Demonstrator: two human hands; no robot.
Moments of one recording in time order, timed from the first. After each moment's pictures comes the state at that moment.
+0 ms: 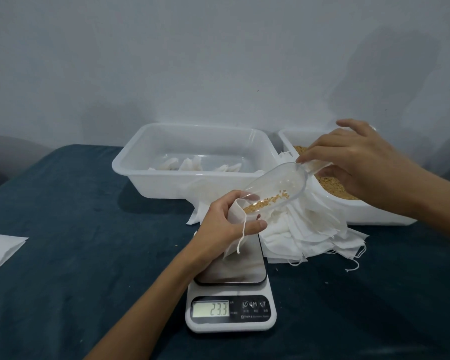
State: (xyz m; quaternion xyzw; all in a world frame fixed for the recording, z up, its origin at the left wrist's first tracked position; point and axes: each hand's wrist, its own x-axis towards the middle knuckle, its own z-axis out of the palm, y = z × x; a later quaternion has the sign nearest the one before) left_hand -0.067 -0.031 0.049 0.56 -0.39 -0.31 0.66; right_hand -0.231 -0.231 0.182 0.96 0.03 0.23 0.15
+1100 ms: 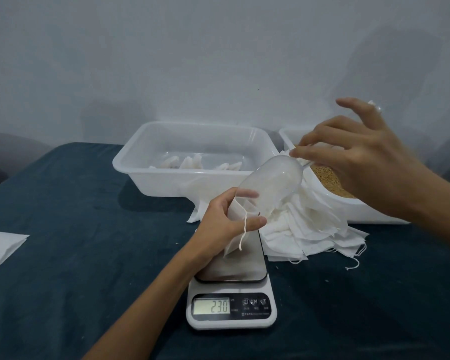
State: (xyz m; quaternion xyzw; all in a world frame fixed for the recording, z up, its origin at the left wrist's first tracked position) left_hand -0.067 -0.029 0.050 0.58 -0.38 -0.29 0.66; right_hand -0.229 -0.220 0.186 0.90 0.13 0.32 0.28
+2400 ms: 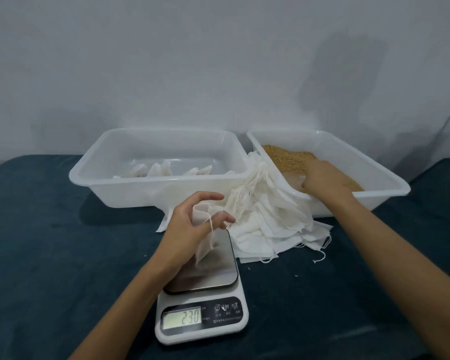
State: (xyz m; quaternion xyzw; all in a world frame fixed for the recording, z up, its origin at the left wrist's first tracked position) left_hand -0.067 -0.032 0.046 0.59 -0.42 -0.25 0.64; right_hand -0.197 -0.328 0.101 0.86 -0.50 0.09 0.04
